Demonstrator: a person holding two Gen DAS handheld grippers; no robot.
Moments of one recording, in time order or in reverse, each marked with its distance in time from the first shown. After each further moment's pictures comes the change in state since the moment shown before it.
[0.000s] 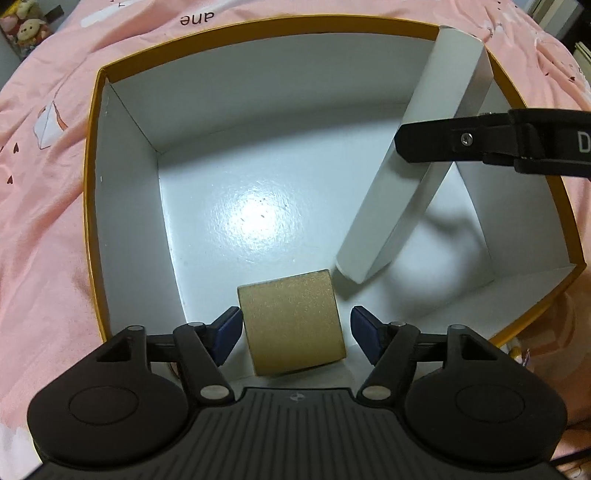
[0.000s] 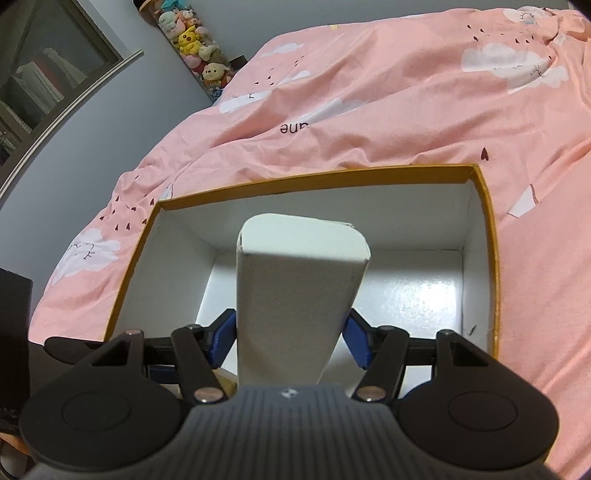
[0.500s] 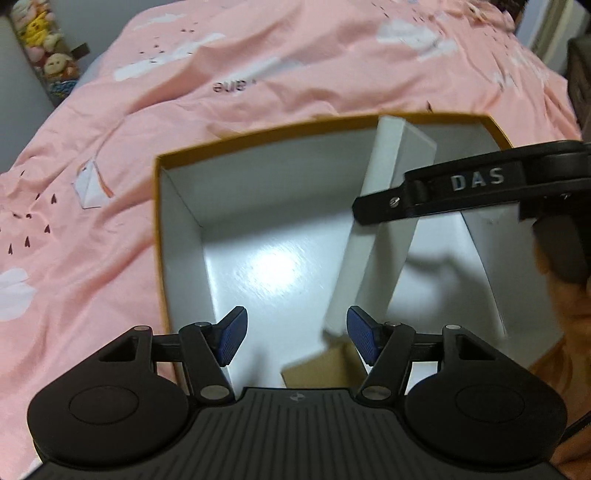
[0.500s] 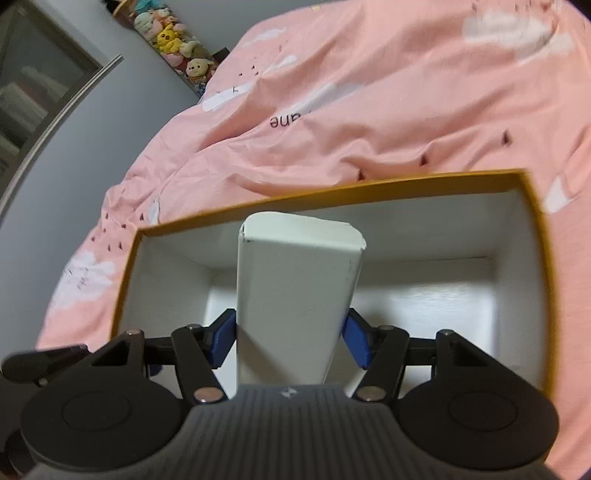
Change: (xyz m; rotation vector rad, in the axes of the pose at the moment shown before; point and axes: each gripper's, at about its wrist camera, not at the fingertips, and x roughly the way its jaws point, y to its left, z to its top) left arm -0.032 0.008 0.008 -0.030 -0.183 0.064; right arm 0.052 -0.004 0.035 0.124 0.067 0.039
